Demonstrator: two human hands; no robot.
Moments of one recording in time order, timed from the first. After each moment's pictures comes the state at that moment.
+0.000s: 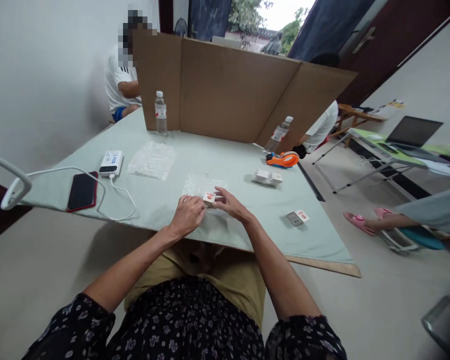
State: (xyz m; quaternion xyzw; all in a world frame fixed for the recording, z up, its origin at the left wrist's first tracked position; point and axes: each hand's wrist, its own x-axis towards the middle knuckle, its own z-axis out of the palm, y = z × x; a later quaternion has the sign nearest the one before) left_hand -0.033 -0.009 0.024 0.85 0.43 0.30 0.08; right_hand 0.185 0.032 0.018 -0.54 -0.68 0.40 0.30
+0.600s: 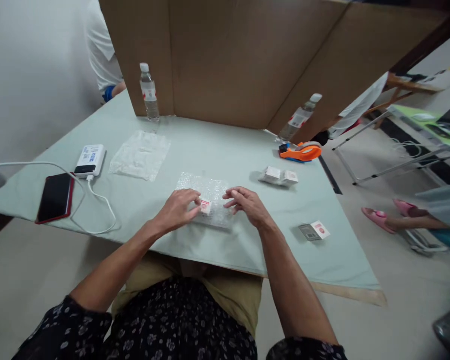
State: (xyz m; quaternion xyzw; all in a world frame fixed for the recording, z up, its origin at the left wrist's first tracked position) left_hand -0.027 0.047 0.042 0.83 0.42 0.28 0.23; right_hand 0.227 0.057 0.032 -0.53 -0.54 0.53 0.38
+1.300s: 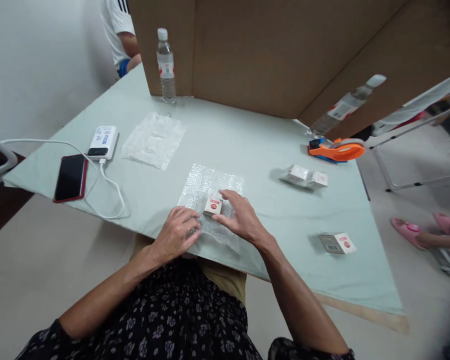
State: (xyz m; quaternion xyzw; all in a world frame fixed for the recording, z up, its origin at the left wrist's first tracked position) left_hand -0.046 -0.021 0.015 0.84 0.43 0.29 0.16; right_hand 0.189 0.034 0.030 -0.48 -0.81 0.25 0.22
